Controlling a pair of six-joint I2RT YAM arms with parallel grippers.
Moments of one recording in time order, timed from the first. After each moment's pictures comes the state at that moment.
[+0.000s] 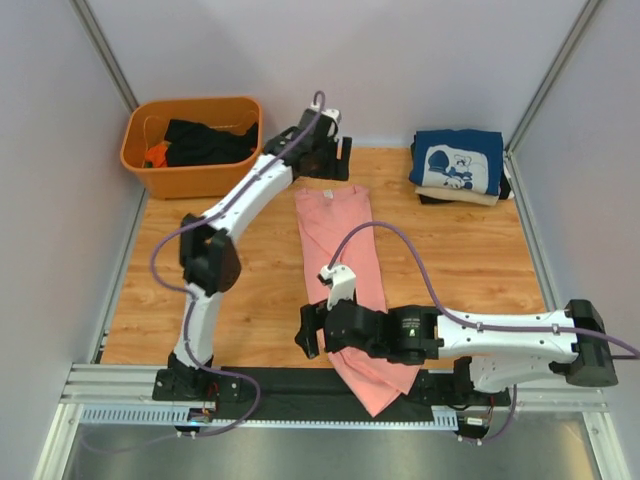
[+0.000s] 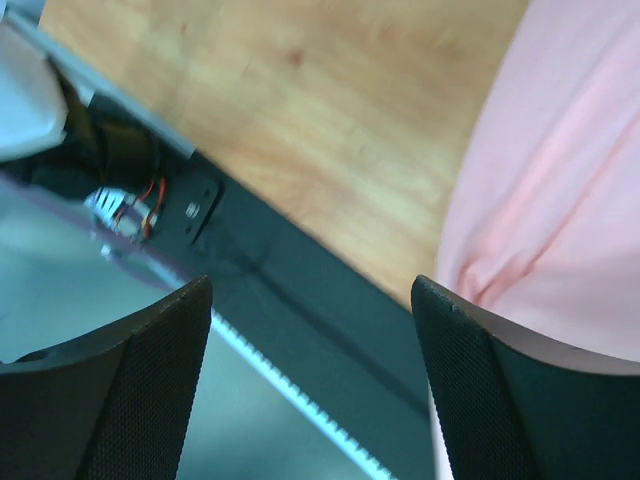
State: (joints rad) left arm -0.57 2.22 2.20 -0.73 -0.01 -0.34; right arm 1.49 1.21 0.95 -0.45 0.41 0.90
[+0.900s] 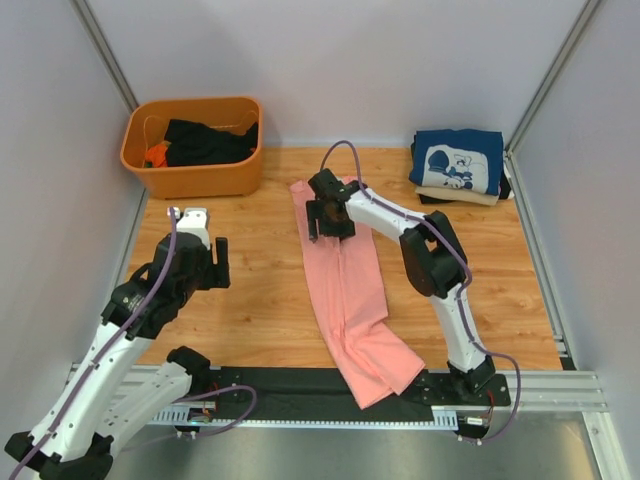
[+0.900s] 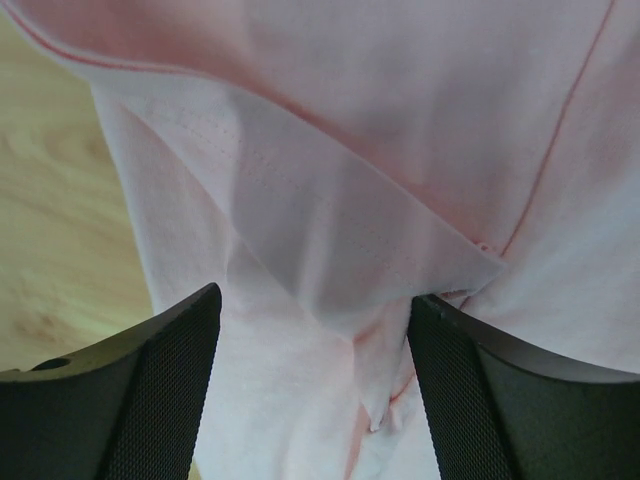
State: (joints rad) left arm -0.48 0.71 0.95 -0.92 -0.33 -0.30; right arm 0.67 2.20 1.74 -0.70 0.07 0.51
